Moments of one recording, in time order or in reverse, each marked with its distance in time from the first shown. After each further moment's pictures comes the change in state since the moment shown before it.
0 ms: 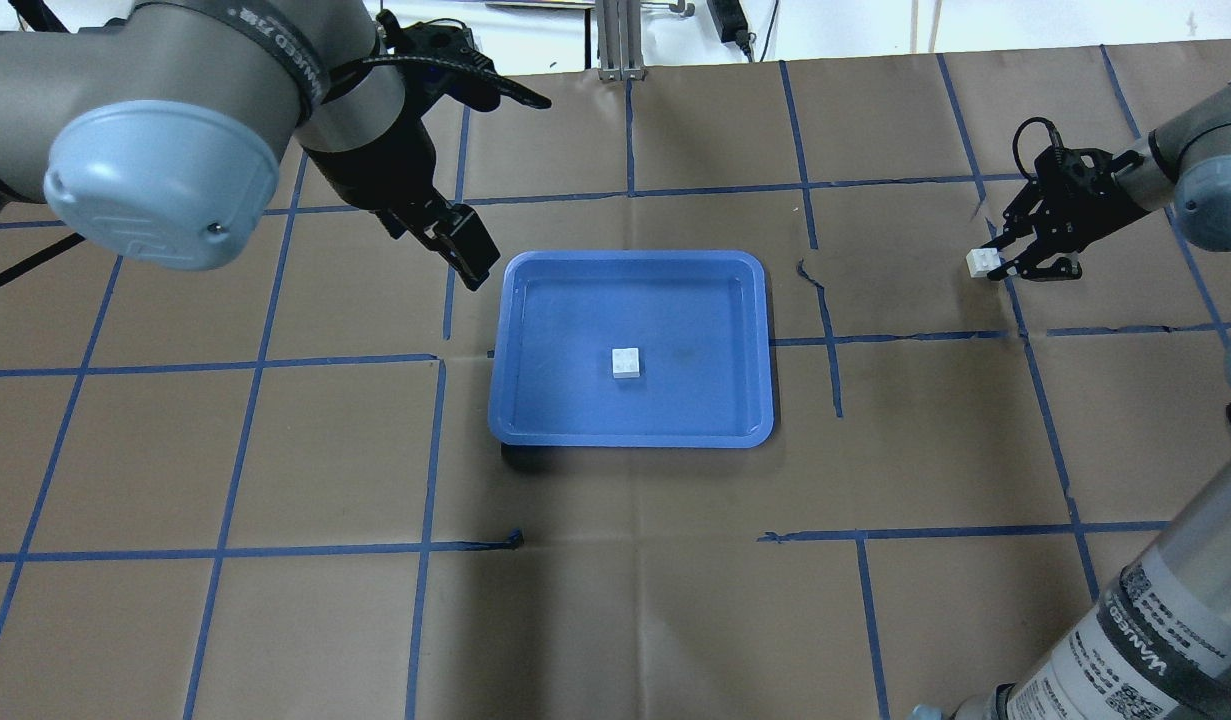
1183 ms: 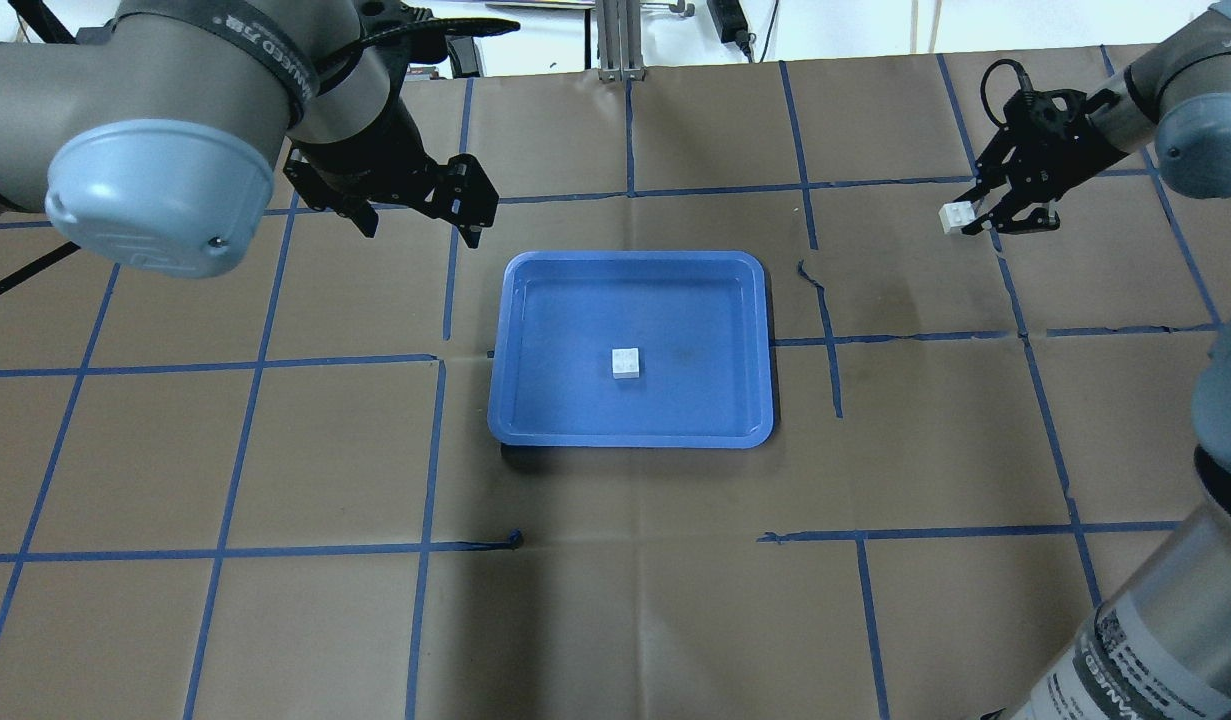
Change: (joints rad) left arm 0.008 -0.002 -0.016 0.091 0.022 -0.339; right arm 0.154 -0.118 -0.046 0.086 0.005 0.056
